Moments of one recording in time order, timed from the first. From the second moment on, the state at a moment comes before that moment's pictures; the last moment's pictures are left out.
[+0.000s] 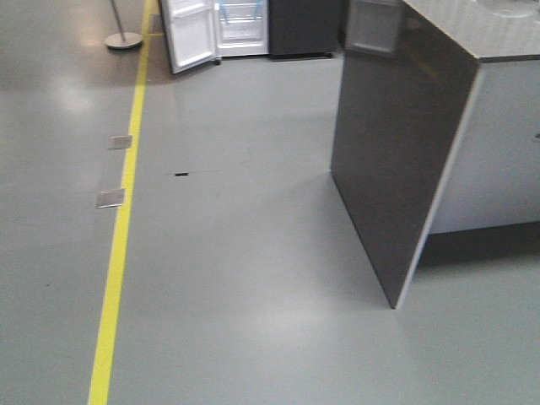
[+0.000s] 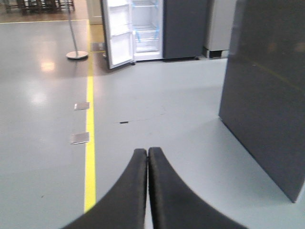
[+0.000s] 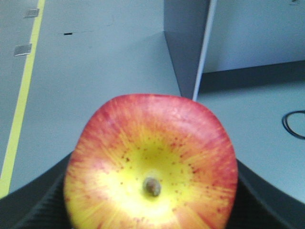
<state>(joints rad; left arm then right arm) -0.04 -0.01 0.03 0.12 0.26 -0.21 0.09 0.46 -0.86 -0.07 1.12 0.15</state>
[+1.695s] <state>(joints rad) -0.04 -0.01 0.03 0.12 0.26 -0.21 0.09 0.46 -0.86 -0.07 1.12 0.15</state>
